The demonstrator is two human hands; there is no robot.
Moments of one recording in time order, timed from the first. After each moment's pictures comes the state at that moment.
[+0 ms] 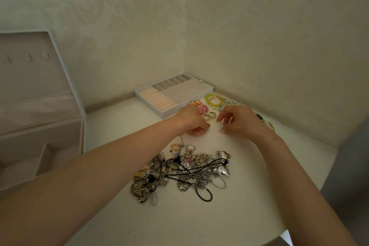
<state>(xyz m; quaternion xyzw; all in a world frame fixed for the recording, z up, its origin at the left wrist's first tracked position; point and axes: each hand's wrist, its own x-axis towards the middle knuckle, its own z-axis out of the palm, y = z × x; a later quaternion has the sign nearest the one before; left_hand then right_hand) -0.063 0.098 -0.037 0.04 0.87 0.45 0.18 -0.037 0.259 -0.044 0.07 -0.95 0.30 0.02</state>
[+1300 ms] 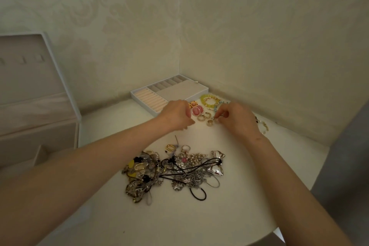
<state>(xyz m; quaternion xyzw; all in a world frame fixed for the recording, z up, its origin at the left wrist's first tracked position) -0.052 0.077 -0.023 0.14 0.95 0.27 0.03 -0.043 0.256 -0.053 0.00 -0.97 0.22 0.14</state>
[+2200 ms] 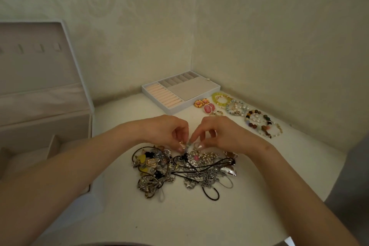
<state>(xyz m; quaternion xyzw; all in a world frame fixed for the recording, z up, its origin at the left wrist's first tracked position) -0.029 0.011 -0.030 0.28 0.92 0.19 0.19 -0.013 0.207 -0.043 0.28 -0.91 0.30 -0.06</state>
